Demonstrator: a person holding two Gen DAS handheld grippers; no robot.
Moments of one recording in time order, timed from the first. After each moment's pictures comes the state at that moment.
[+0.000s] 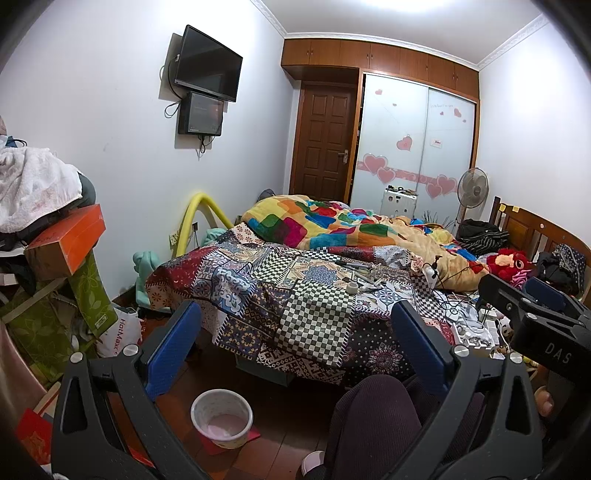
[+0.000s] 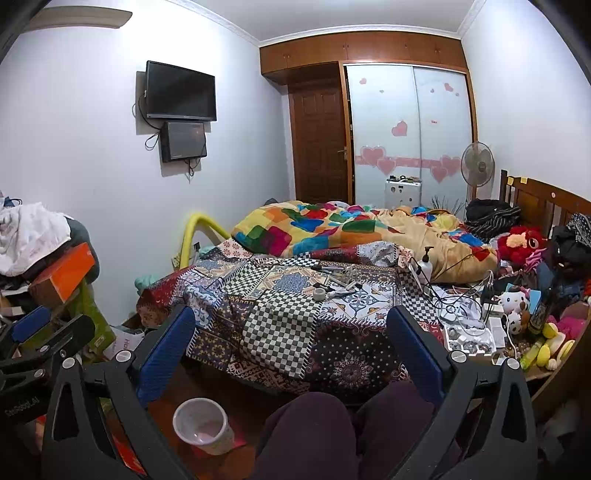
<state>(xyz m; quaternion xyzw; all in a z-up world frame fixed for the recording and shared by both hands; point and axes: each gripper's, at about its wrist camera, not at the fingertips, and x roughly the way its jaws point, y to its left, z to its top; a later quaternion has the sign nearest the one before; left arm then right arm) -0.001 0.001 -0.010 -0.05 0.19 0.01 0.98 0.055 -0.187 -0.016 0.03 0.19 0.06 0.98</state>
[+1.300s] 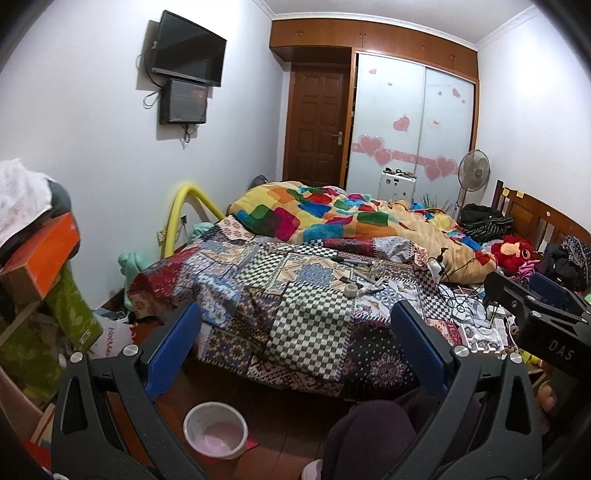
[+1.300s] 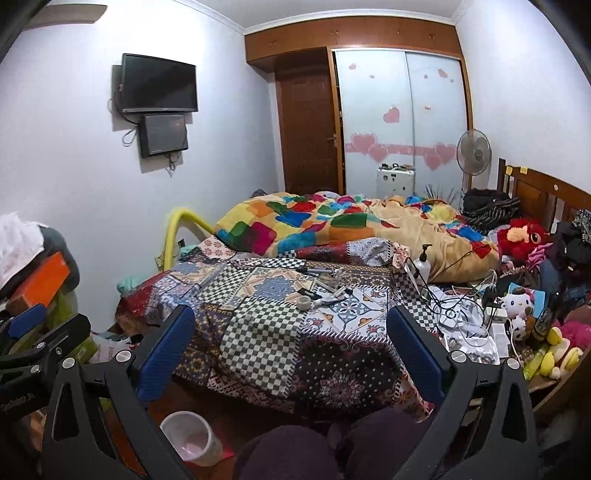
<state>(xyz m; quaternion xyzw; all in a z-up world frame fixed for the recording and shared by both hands) 0.105 -0.025 -0.002 -0.04 0.22 -0.01 0.97 0.142 -0.211 -0.020 0.03 0.21 0.04 0.98</state>
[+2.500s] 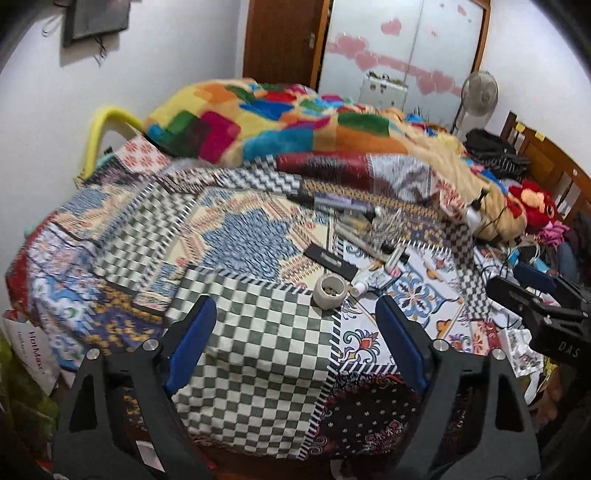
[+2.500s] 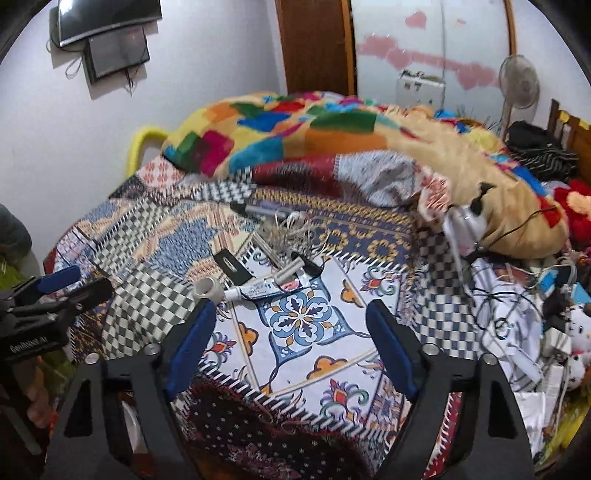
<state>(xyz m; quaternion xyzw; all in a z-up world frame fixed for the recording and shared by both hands) 0.474 -0.121 -0.176 -0.03 0.41 -0.08 0.91 0.440 -0.313 -0.165 0.02 0.40 0.09 0.91</state>
